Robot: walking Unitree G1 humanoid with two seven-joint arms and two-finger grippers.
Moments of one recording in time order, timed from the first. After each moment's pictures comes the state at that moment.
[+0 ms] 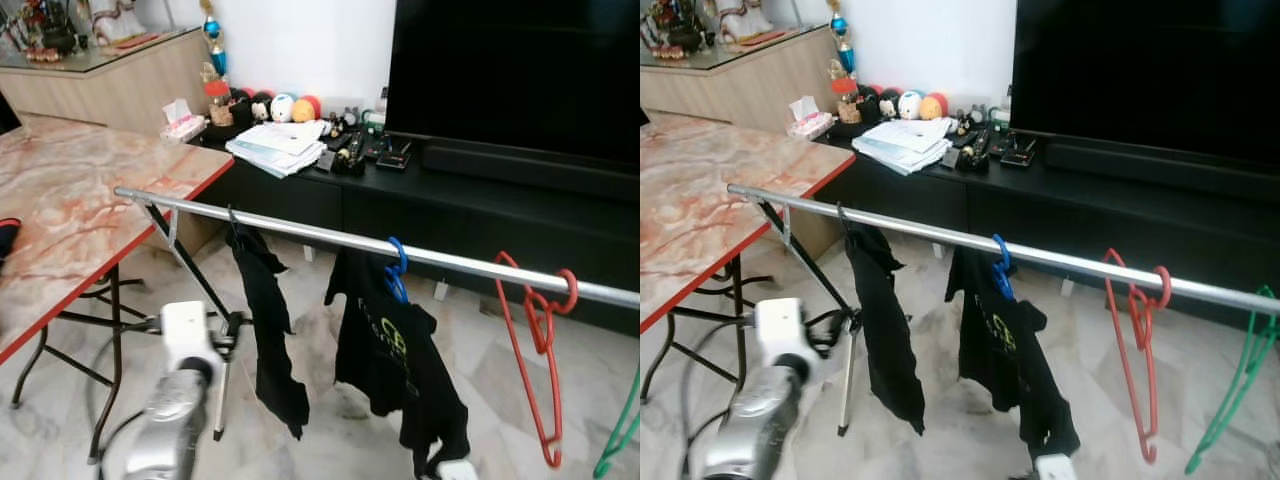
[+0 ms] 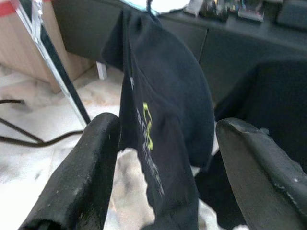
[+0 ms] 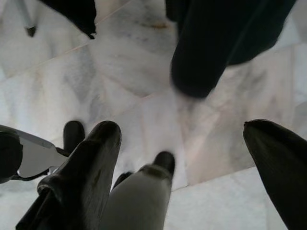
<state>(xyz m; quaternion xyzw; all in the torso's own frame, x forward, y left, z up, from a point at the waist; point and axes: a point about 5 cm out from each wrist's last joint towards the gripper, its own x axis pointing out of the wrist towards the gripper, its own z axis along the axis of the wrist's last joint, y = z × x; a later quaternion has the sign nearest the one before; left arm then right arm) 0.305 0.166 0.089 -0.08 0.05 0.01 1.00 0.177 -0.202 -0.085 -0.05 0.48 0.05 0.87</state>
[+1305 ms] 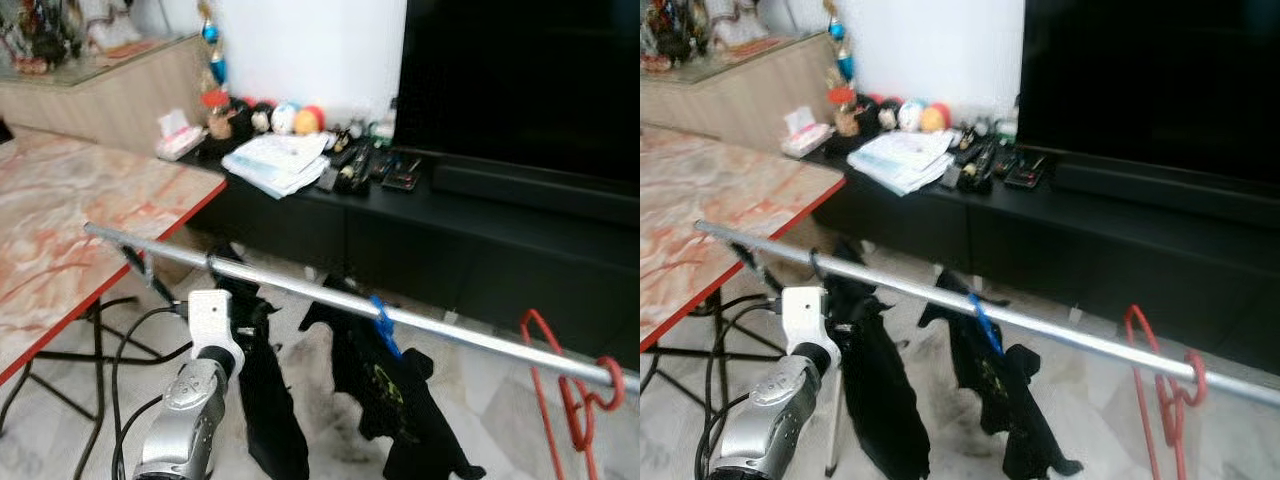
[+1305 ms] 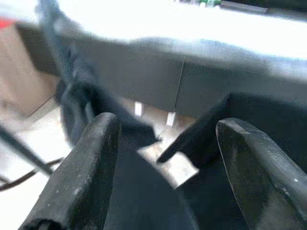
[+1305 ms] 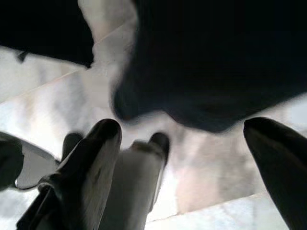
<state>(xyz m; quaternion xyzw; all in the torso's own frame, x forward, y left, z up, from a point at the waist) 0.310 0.157 0.101 -0.07 0.05 -0.04 1.00 0.178 -0.204 -0.084 -0.05 0.48 0.05 0.87</state>
